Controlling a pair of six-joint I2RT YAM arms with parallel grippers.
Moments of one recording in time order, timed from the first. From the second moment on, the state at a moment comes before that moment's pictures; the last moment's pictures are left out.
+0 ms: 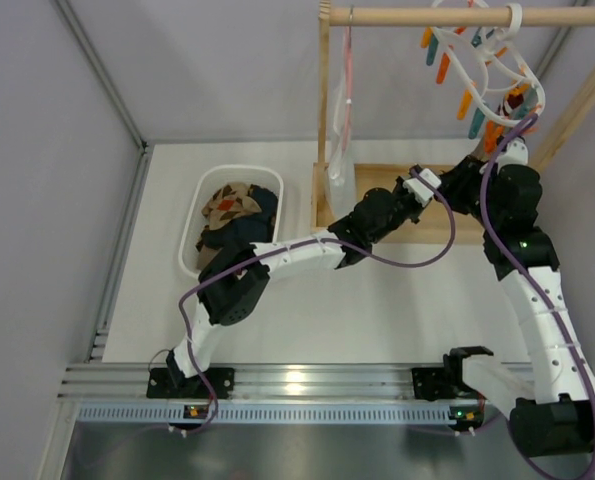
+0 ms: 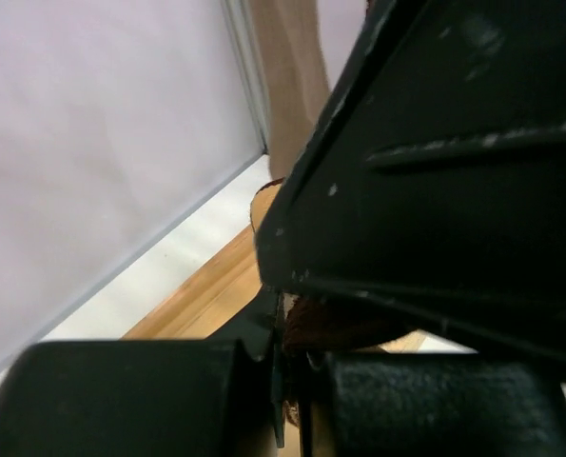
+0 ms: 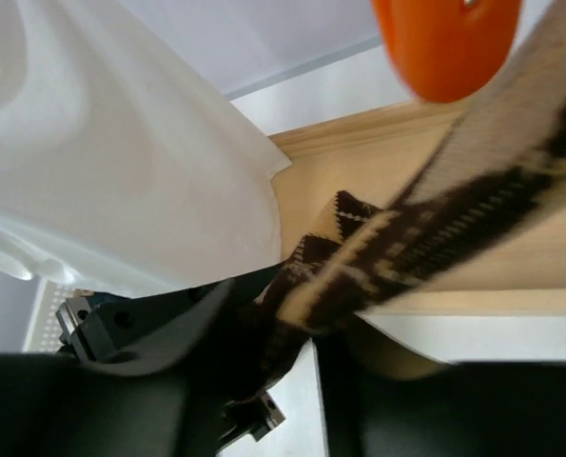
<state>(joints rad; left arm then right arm) -1.03 2.14 1.68 0.58 -0.10 0.20 0.08 0.97 1.07 -0.37 -0.14 0.50</state>
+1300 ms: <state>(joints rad) -1.11 2.01 1.41 0.63 -0.16 -0.05 0.07 1.06 1.58 -0.68 -0.02 0.22</state>
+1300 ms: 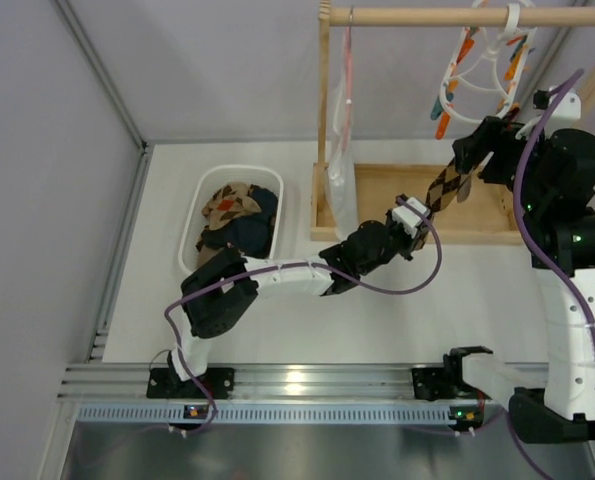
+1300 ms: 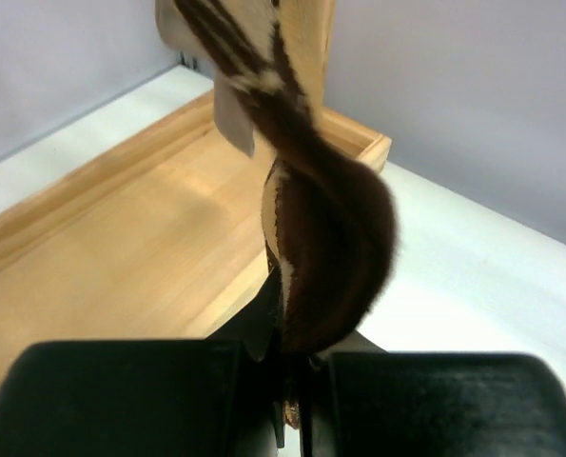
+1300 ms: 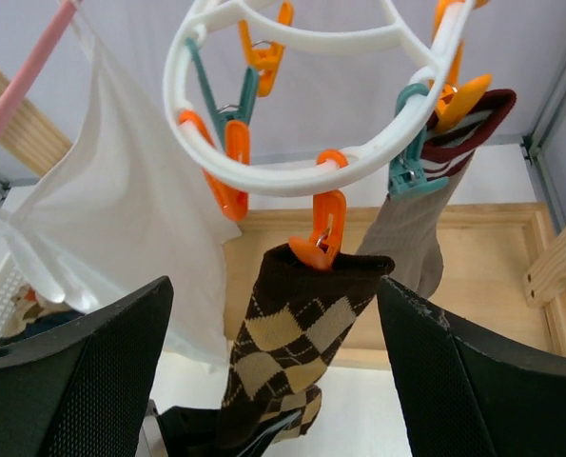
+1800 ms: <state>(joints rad) -0.98 1.81 1.23 0.63 0.03 -0.35 0.06 1.07 1.53 -0.60 -0.29 0.14</state>
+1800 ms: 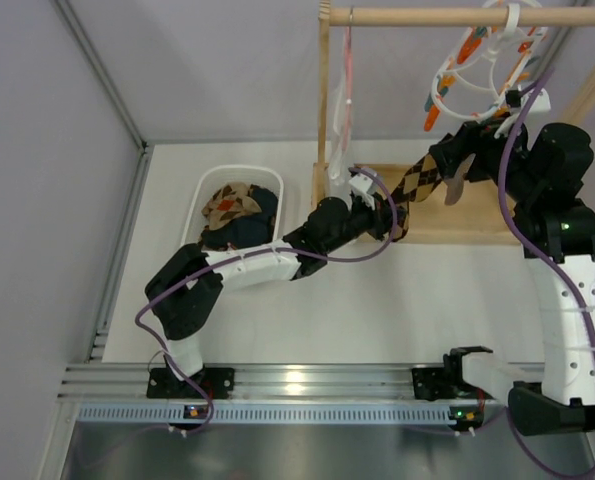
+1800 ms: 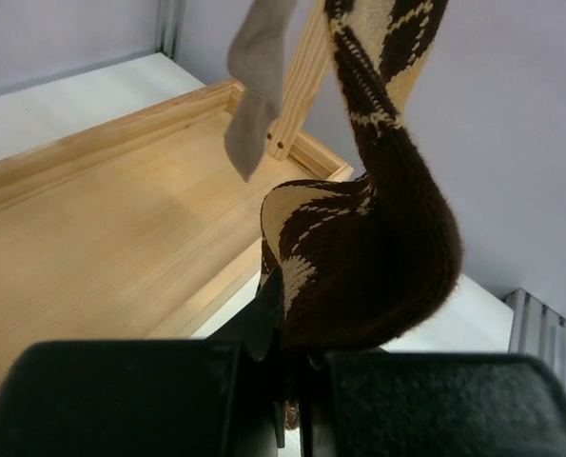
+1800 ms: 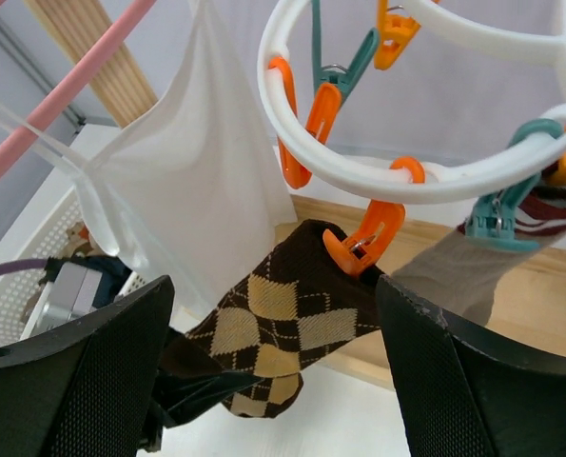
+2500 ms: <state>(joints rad) -0.91 1.81 1.22 0.58 0.12 -0.49 -0.04 1.19 1.54 -0.50 -0.40 0.09</state>
